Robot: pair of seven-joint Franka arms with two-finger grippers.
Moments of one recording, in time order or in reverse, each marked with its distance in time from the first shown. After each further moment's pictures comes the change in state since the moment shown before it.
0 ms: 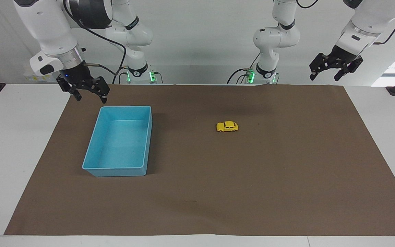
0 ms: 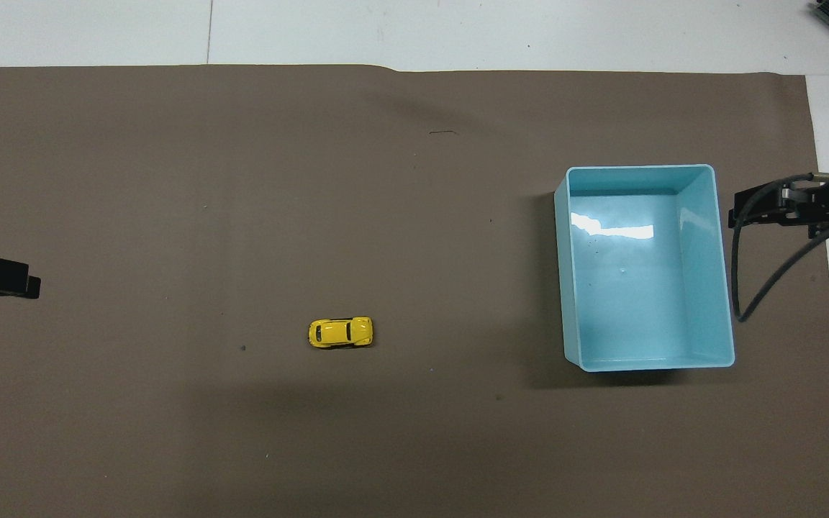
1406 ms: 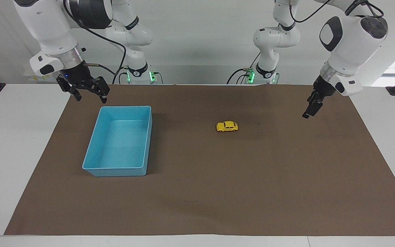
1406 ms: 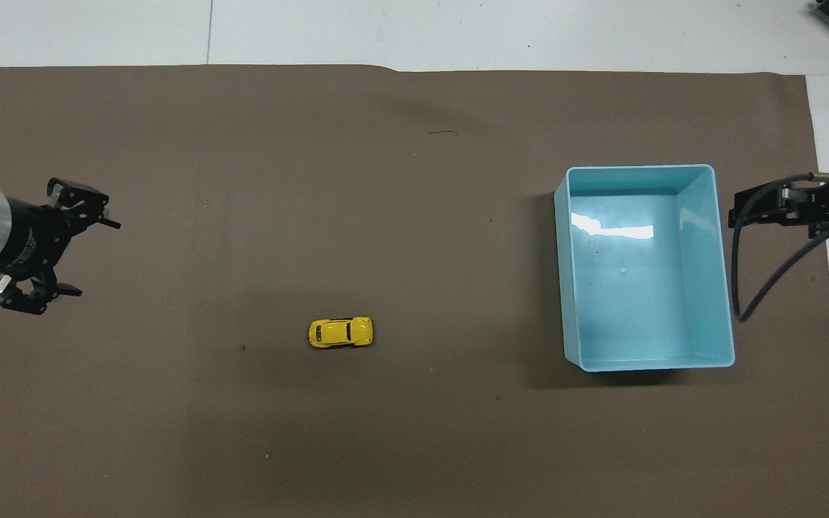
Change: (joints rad) left arm -0.031 0.070 -0.031 -0.214 -0.033 0.353 -1.166; right arm 0.000 0.000 0.000 0.000 0.000 0.000 0.000
